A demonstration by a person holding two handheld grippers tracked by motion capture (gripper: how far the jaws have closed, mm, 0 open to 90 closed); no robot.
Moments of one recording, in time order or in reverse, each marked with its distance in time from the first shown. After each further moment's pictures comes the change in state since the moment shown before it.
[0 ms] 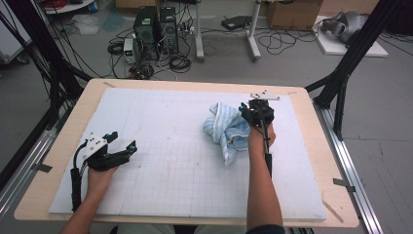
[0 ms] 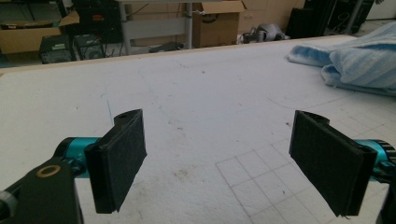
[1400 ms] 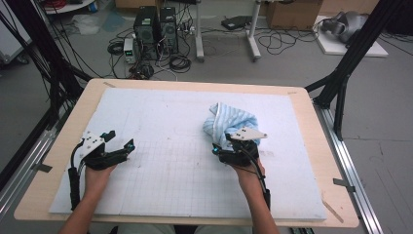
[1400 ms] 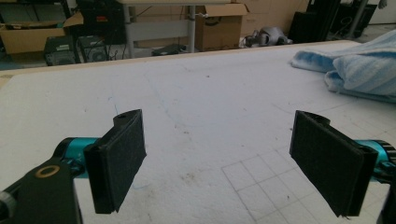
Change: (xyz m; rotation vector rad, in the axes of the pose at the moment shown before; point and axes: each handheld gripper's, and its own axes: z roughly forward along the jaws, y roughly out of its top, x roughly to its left) left arm 0.005 0.006 -0.004 -0.011 0.011 -0.014; right arm 0.078 -0.059 -0.069 0.007 0.388 -0.117
